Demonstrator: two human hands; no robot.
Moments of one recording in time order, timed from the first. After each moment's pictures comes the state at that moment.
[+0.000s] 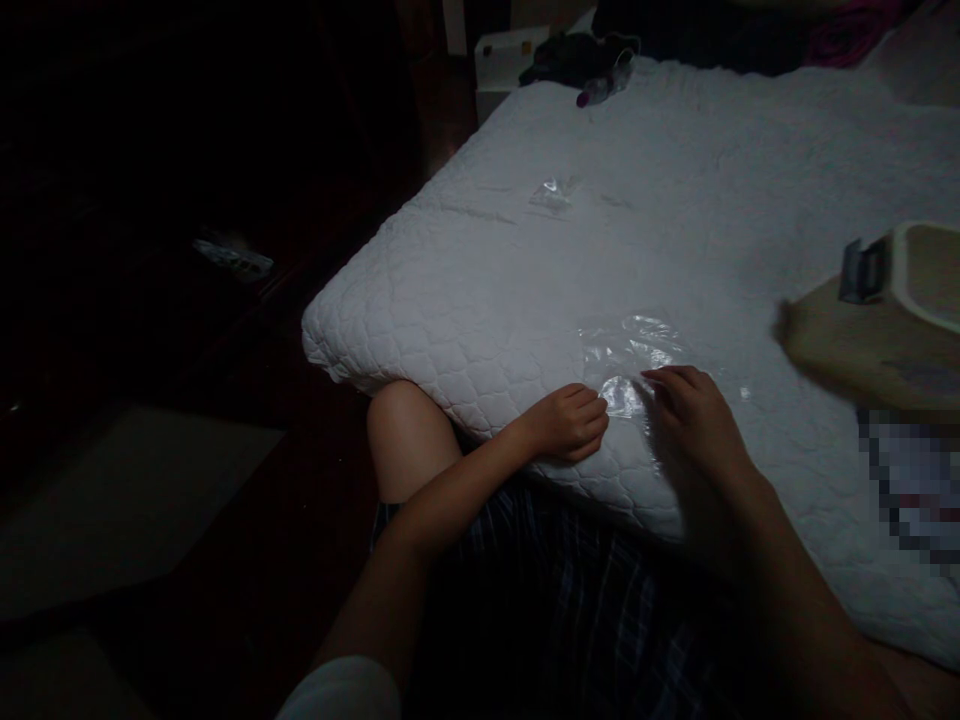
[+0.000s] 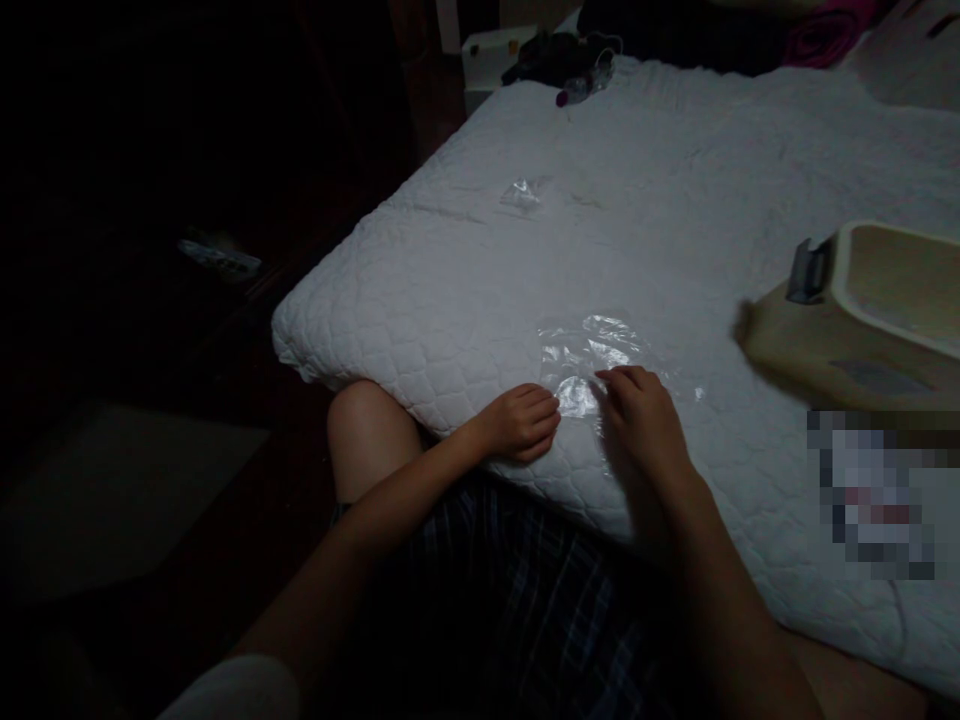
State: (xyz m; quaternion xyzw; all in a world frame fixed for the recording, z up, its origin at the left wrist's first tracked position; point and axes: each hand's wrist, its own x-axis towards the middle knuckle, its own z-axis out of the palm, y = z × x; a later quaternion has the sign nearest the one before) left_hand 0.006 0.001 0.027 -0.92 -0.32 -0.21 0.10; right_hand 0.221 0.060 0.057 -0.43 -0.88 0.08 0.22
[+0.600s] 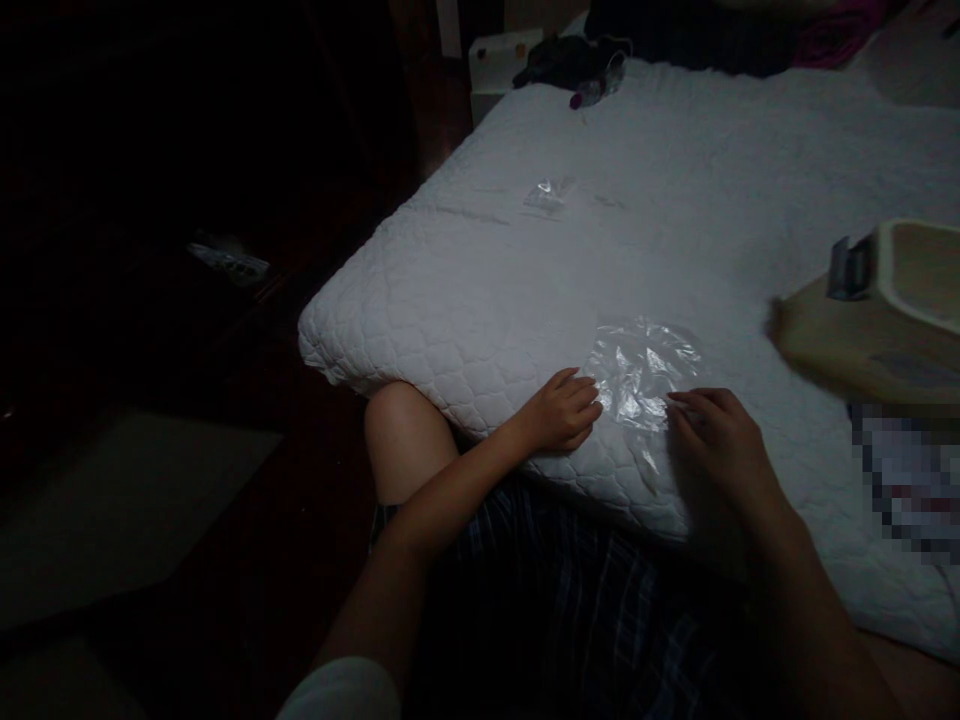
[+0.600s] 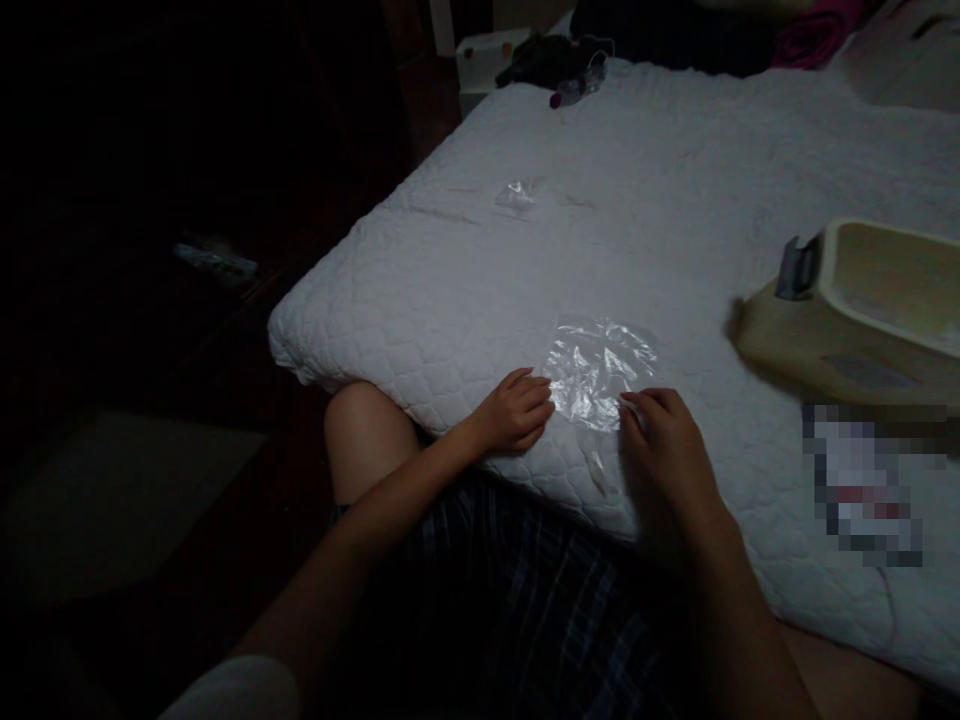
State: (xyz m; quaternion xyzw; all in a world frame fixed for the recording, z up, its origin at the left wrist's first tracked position) left_hand 0.002 0.002 0.023 -0.89 -0.38 -0.22 0.10; right_hand 0.250 0.032 0.065 -0.50 -0.83 0.10 0.24
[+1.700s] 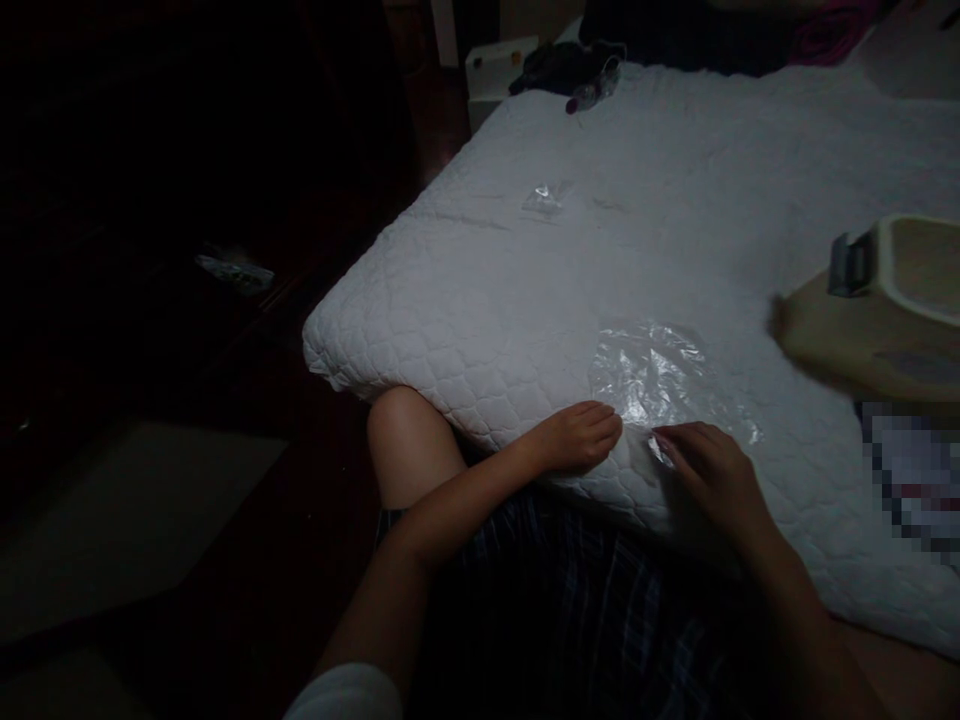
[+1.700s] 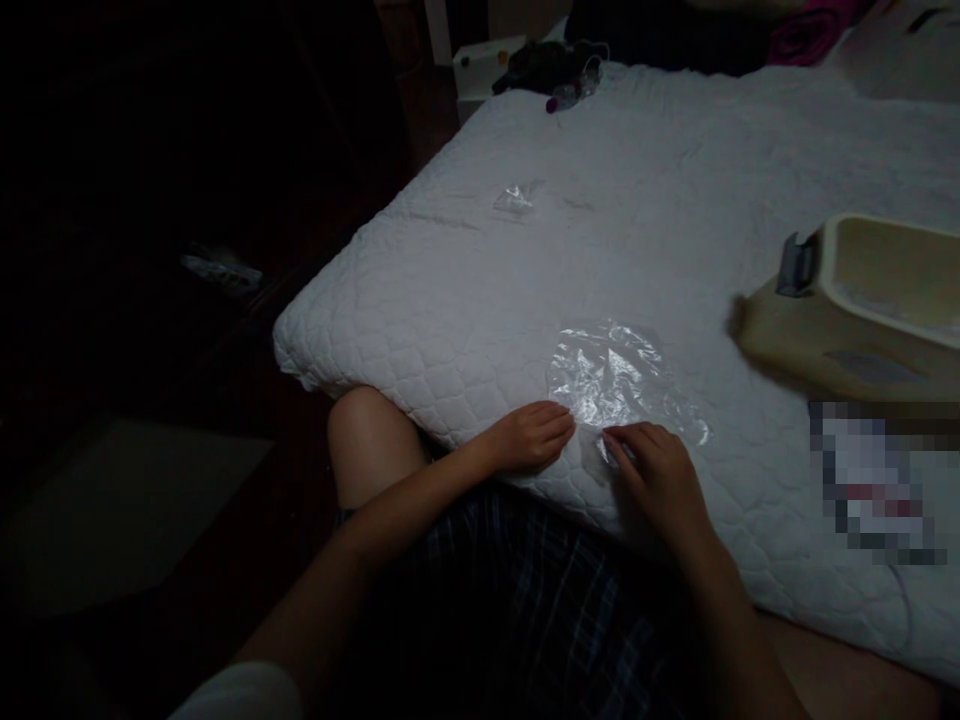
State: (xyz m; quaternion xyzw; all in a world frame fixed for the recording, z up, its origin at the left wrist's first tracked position) left_hand 0.026 -0.008 0.014 -0.92 -0.30 -0.22 0.08; right_hand 0.253 0.002 0.053 -0.45 -0.85 0.15 0.22
